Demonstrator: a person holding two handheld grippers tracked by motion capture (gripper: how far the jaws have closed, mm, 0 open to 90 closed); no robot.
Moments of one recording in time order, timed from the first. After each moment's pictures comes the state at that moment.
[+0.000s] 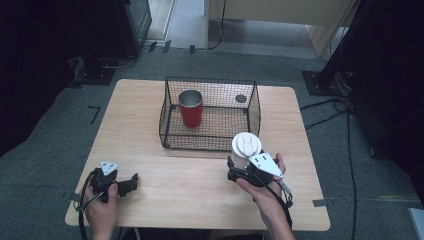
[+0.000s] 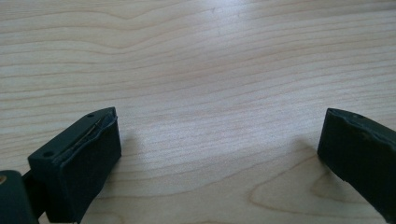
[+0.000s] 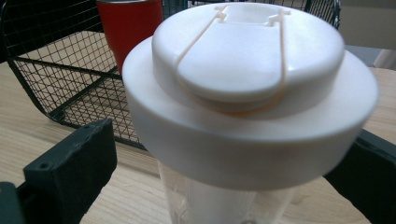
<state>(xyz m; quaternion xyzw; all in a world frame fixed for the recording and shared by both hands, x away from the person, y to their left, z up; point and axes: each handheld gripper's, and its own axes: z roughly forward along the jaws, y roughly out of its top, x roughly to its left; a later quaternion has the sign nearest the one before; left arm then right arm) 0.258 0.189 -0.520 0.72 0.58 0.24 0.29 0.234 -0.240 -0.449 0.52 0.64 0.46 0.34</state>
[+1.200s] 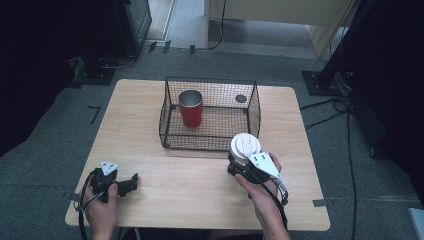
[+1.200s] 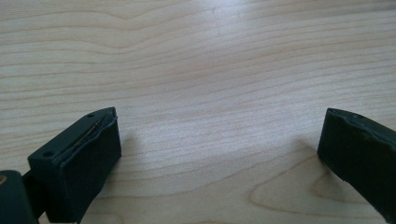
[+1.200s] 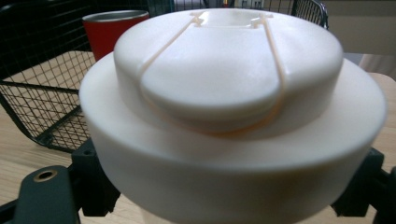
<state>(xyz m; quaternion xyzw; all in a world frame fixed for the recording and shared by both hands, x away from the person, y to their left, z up) 0.258 0.189 -0.520 0.72 0.58 0.24 0.28 0.240 -0.234 -0.455 0.53 0.60 0.47 0.36</state>
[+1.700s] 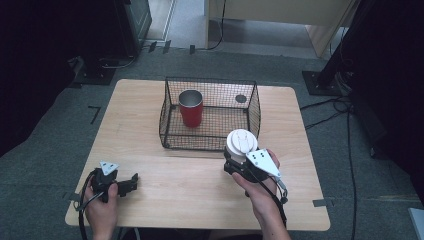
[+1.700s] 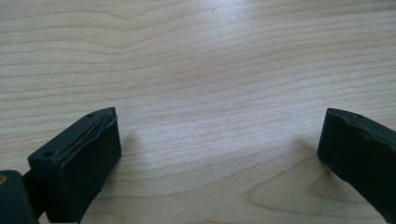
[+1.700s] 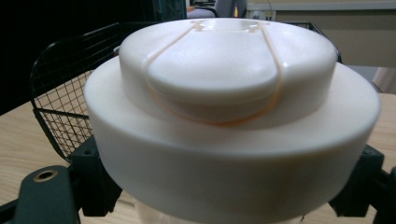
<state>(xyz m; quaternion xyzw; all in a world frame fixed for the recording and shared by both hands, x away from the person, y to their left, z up) 0.258 0.189 -0.520 0.72 0.58 0.24 0.29 0.235 -0.223 -0.430 0.51 0.60 0.50 0.35</state>
